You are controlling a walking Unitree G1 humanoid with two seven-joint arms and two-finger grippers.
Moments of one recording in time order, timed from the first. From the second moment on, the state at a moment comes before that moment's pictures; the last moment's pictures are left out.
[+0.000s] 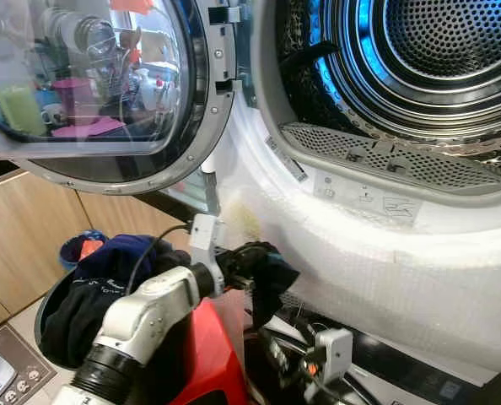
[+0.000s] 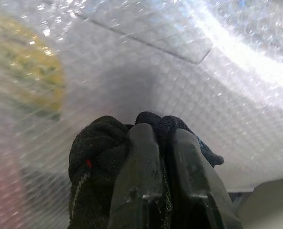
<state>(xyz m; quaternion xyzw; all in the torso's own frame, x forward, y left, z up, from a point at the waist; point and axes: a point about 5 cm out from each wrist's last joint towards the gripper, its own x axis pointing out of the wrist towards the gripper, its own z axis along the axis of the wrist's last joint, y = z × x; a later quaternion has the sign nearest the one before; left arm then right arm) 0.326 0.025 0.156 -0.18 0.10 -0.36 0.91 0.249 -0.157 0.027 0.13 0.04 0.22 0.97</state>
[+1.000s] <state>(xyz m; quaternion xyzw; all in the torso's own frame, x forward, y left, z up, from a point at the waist) 0.323 0.005 0.146 -0.30 0.17 -0.37 0.86 0.251 -0.152 0.035 0.11 -0.02 0.16 0.98</state>
